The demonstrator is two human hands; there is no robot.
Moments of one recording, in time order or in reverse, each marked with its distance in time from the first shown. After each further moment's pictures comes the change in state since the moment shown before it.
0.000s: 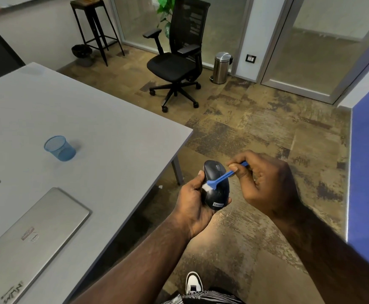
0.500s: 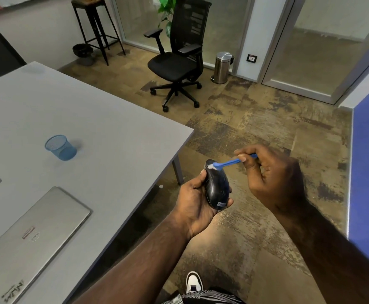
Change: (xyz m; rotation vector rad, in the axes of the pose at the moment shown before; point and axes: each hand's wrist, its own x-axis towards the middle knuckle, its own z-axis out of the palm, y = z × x) left_hand -0.004 0.005 0.001 -0.005 -0.073 -0.025; right_hand 0.004 0.005 -0.005 -0.015 0.064 0.018
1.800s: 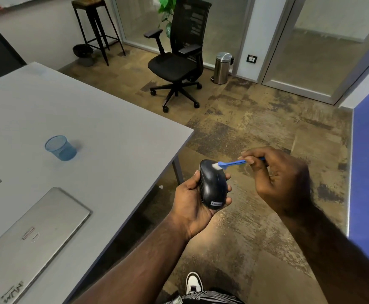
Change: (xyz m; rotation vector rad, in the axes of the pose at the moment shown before) left_hand 0.009 -0.002 -0.012 -0.108 -0.109 0.033; right_hand -0.006 0.011 -0.003 0.010 0.076 -0.059
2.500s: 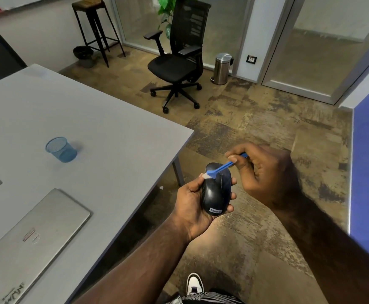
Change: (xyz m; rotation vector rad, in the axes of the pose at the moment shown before) left_hand -0.002 -0.004 -0.003 0.114 -0.034 -0.012; right_hand 0.020 -0.015 0.008 -0.019 -0.109 -0.011
